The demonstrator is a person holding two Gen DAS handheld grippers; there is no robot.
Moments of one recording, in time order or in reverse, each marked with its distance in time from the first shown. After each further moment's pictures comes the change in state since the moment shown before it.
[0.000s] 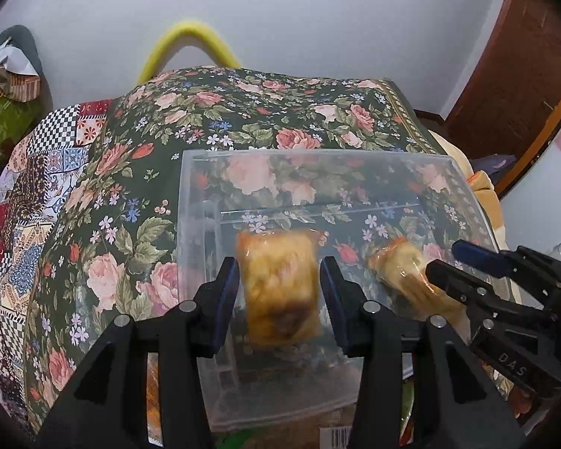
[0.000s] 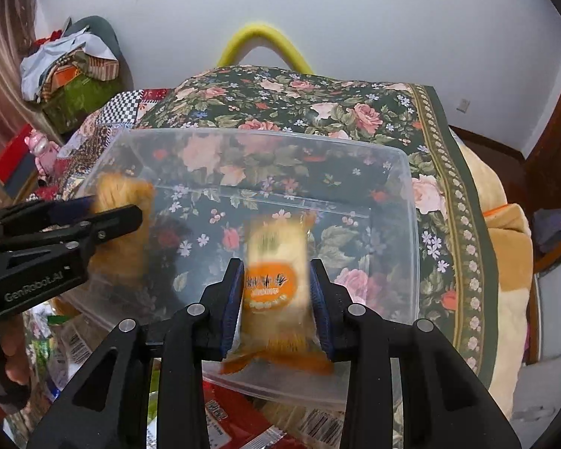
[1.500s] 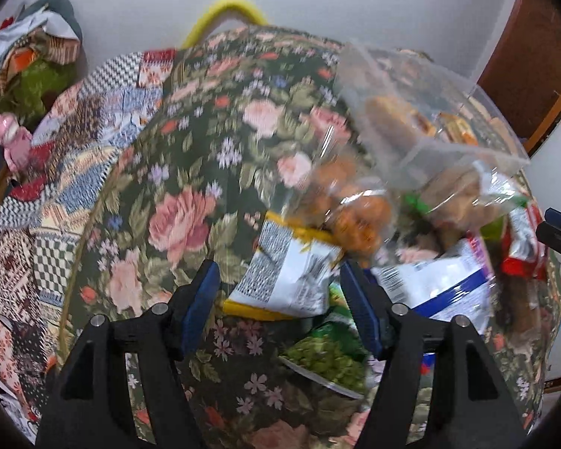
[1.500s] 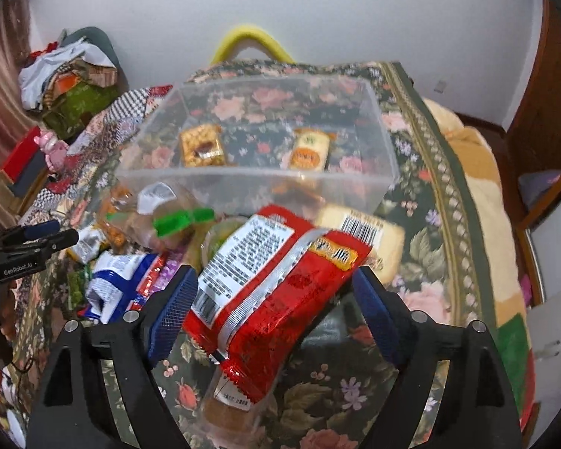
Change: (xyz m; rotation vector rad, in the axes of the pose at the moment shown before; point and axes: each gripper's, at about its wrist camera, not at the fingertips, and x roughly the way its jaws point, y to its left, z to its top) left arm -0.065 0.122 -0.143 -0.034 0.070 0.057; right arm -0.052 0.042 -0.099 0.094 0.000 -0.048
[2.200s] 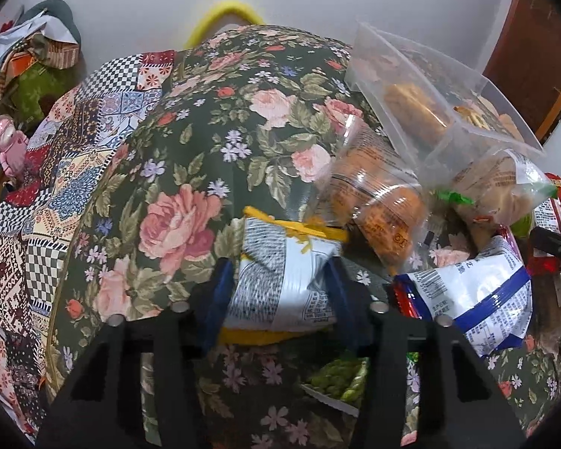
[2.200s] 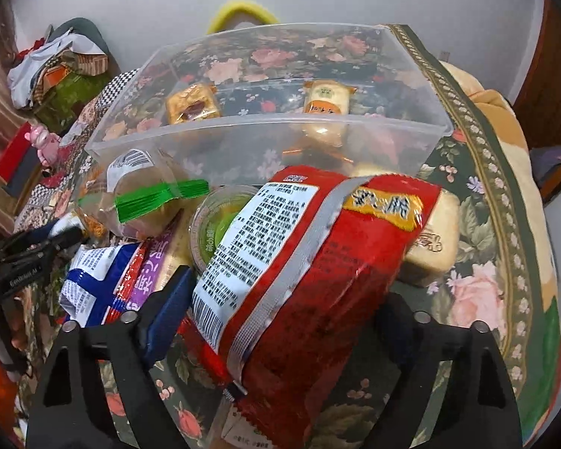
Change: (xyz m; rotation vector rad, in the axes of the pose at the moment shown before) left arm 0.024 0.011 -0.005 0.008 -0.045 0.005; right arm 0.034 0.008 -0.009 0.033 0.057 0.022
